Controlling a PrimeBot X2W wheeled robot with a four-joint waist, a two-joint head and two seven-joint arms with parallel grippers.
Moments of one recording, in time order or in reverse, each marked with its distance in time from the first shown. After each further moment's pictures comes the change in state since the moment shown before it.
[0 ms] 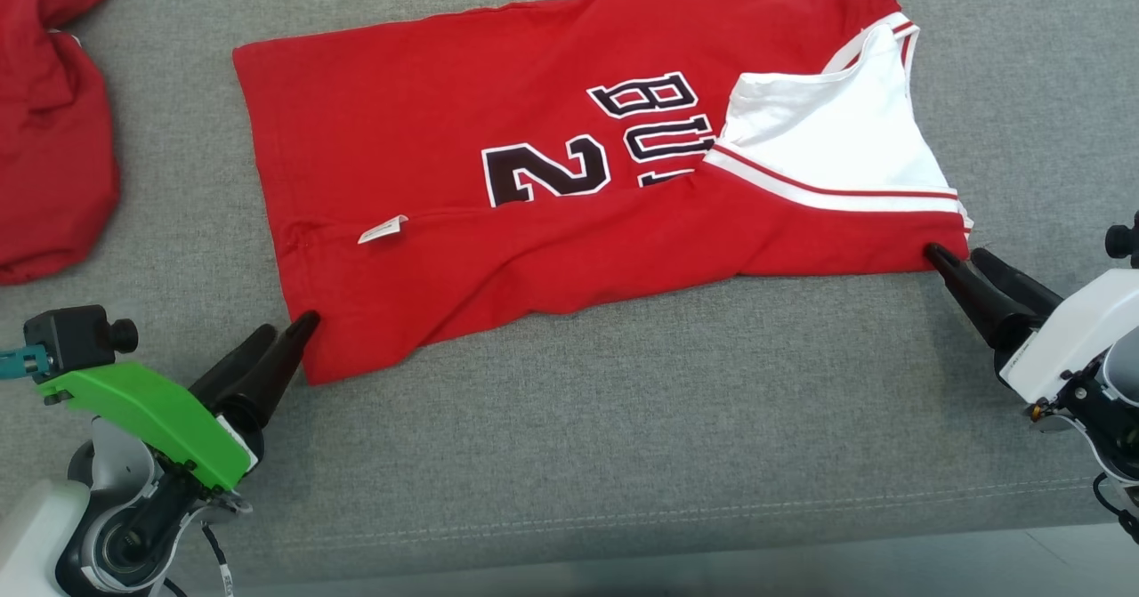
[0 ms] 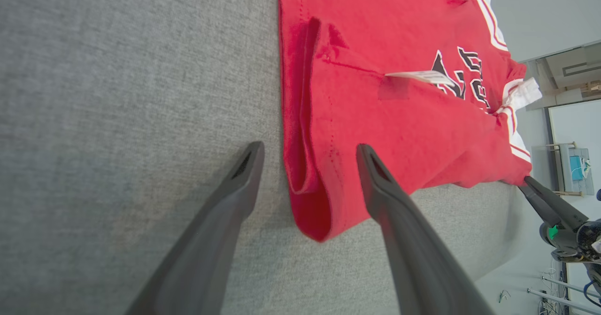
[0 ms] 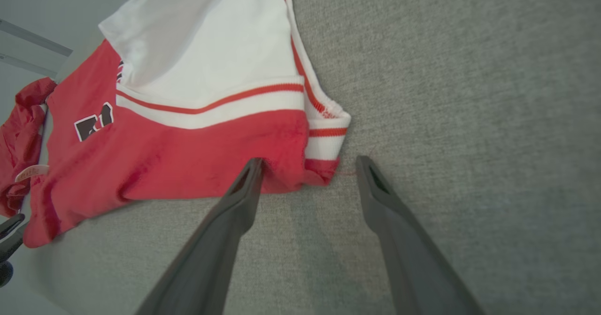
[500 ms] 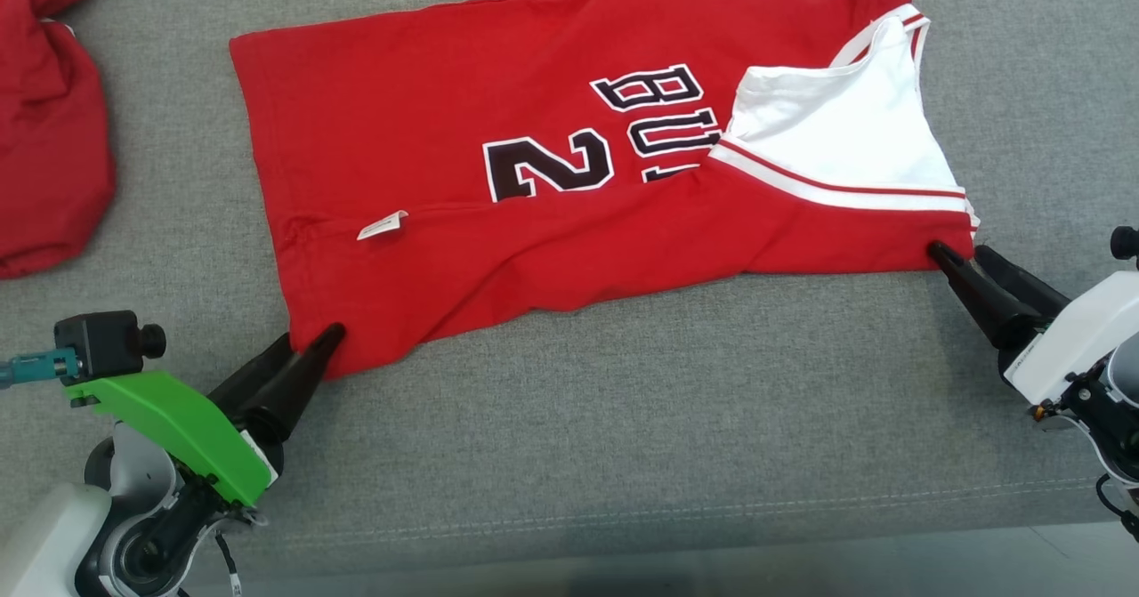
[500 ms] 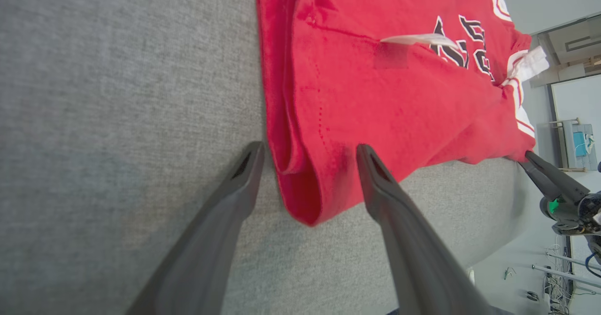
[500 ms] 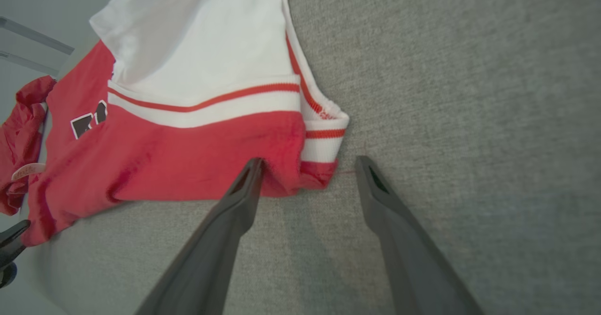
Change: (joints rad) left arm 0.000 0.008 -0.044 -0.021 0.028 -0.011 0.002; right arm -0.002 0.002 -0.002 0.027 0.000 0.025 -0.019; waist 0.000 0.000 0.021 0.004
